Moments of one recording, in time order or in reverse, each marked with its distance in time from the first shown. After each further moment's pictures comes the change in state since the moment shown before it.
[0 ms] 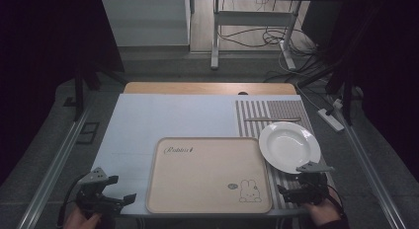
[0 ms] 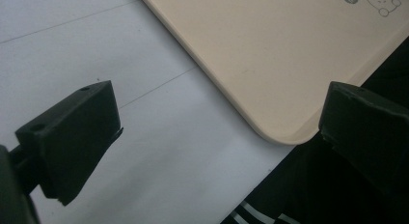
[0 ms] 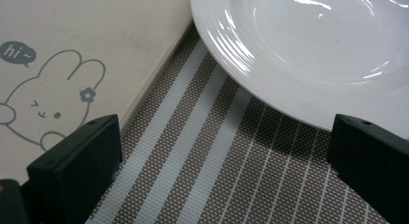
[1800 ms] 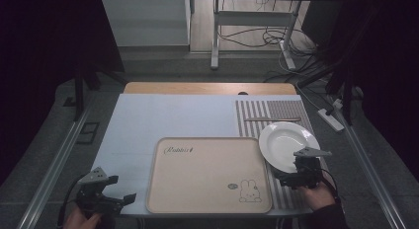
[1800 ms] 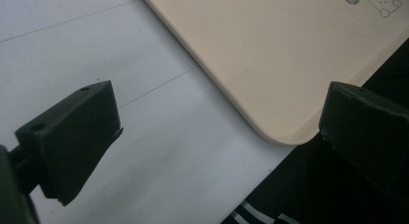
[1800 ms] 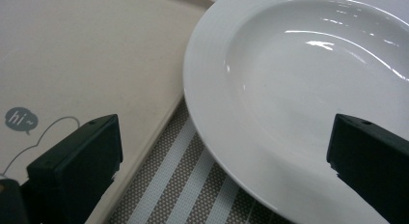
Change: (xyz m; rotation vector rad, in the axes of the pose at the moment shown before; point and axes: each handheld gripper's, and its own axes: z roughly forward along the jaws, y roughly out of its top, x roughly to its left) left arm 0.001 0.000 0.000 0.002 0.001 -0.004; right arm -0.014 0.033 0.019 -0.090 0.059 0.014
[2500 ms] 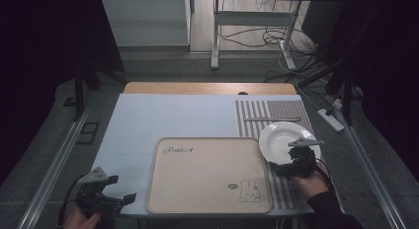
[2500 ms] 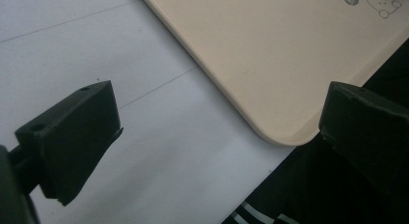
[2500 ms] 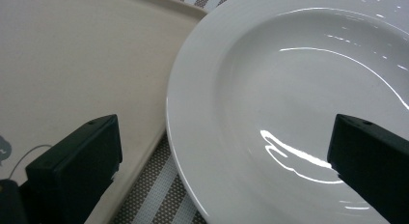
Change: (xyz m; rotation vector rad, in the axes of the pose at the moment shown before) left arm 0.000 0.000 0.000 -0.001 -0.001 0.000; right arm -0.009 0.020 0.022 0.037 0.003 0.004
